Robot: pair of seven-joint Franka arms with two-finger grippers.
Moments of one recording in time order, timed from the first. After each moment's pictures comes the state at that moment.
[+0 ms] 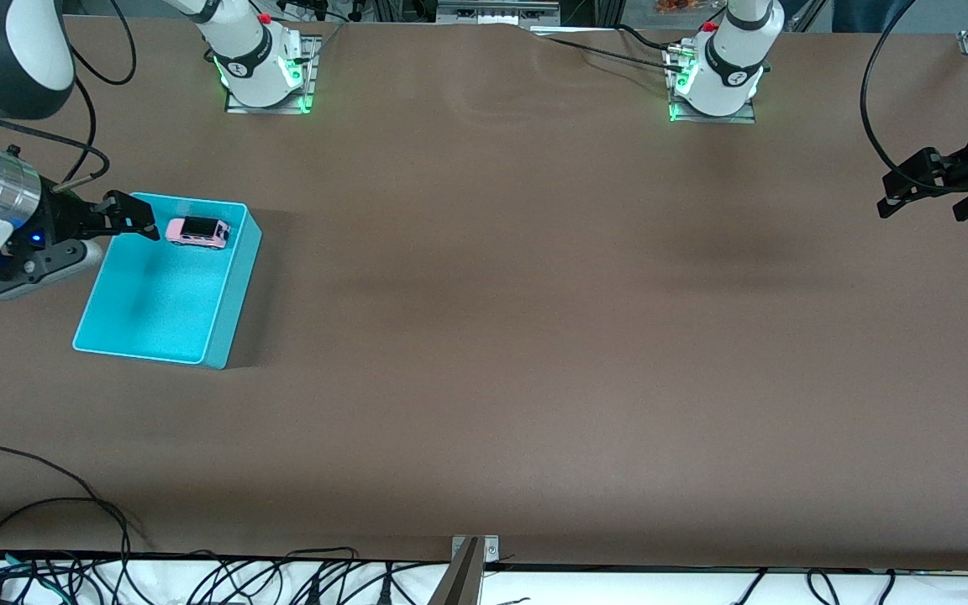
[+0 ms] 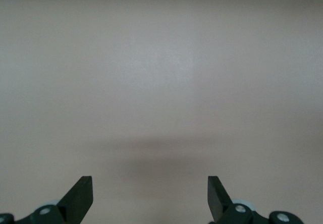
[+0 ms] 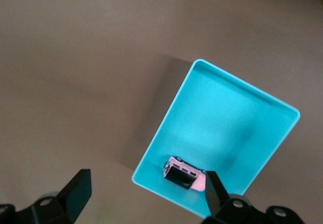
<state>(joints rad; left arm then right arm) 0.05 -0.04 -0.02 -1.63 -0.02 1.63 0.04 0.33 0.16 -0.30 -1.57 0.09 1.61 -0.30</state>
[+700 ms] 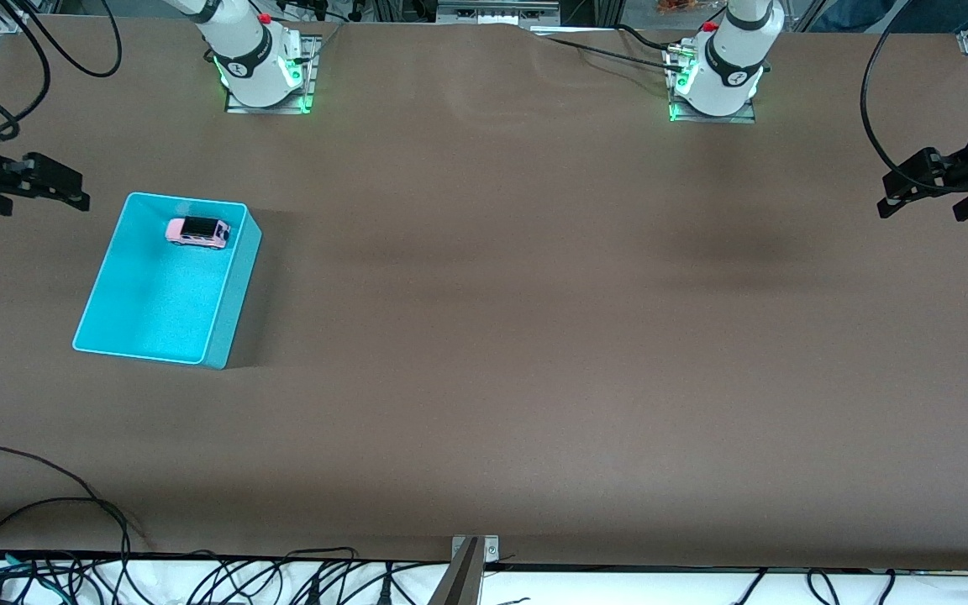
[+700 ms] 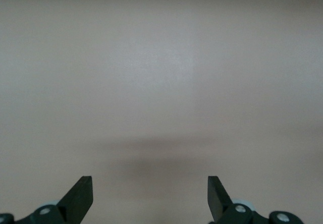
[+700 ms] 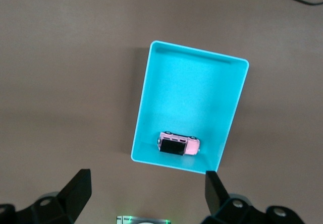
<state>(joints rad) 0.05 -0.04 -0.02 -1.63 -0.02 1.63 0.04 0.32 0.12 -0.35 -1.42 0.03 1.42 -0.11</state>
